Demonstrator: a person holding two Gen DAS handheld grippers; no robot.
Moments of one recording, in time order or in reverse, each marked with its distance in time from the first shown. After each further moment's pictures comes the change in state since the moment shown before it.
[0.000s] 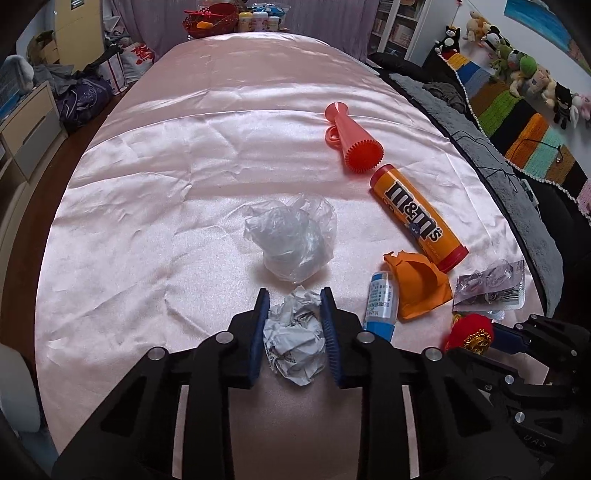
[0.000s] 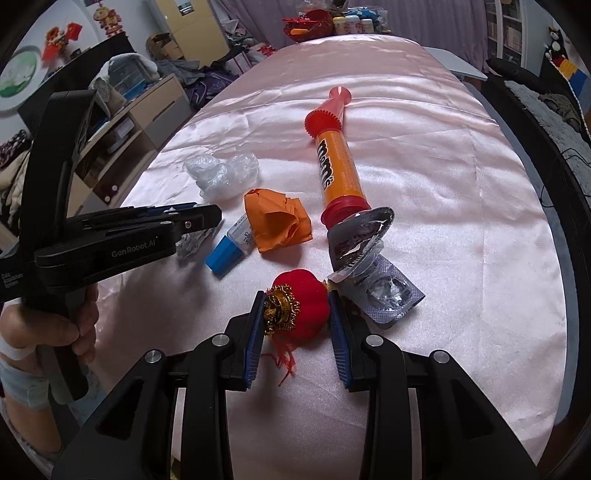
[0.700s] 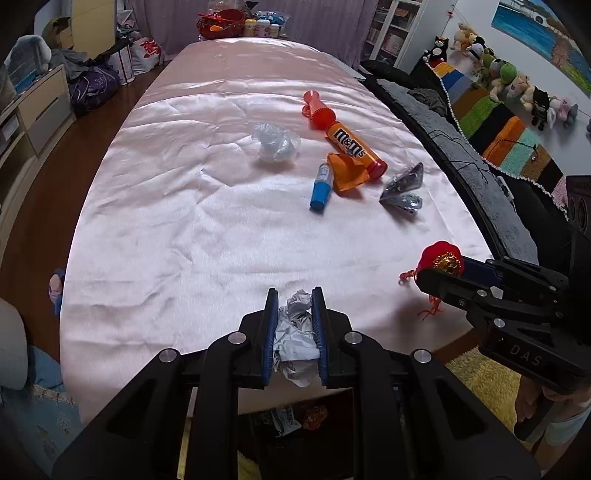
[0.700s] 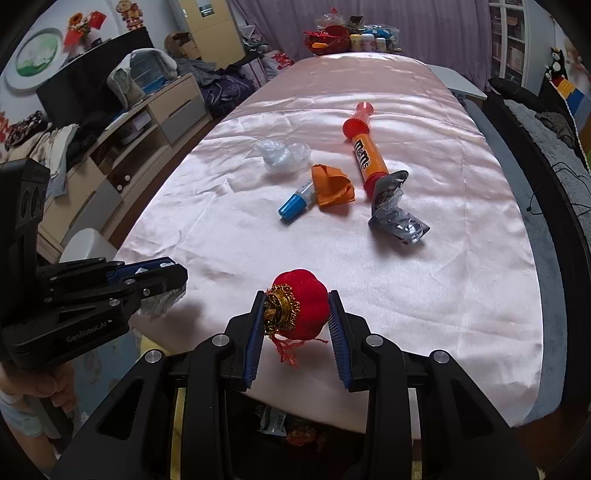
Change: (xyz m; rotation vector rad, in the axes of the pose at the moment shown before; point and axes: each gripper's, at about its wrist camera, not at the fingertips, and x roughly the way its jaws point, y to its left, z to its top) left arm -0.112 -0.017 -0.117 -0.037 -0.025 -0.050; right arm -0.067 0.051 -0.054 -0.059 -0.035 -0.018
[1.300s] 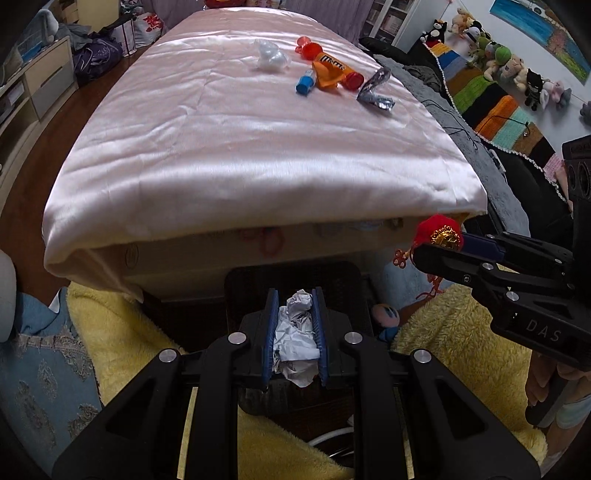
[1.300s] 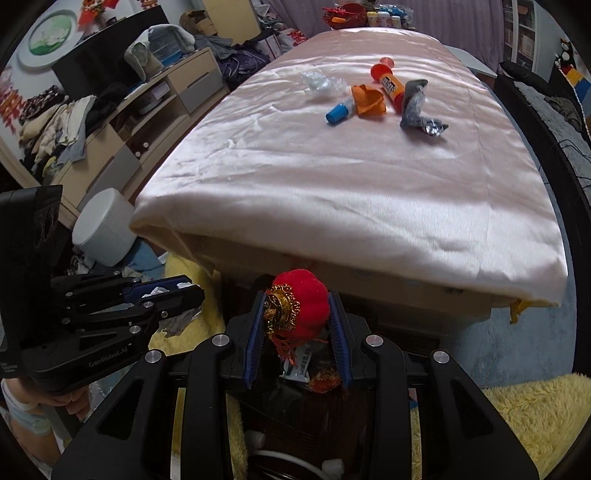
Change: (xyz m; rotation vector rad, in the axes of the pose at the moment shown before) left arm -0.015 -0.009 -0.123 -0.024 0.098 -0.022; right arm -0.018 0.033 -0.096 -0.011 0.100 0.036
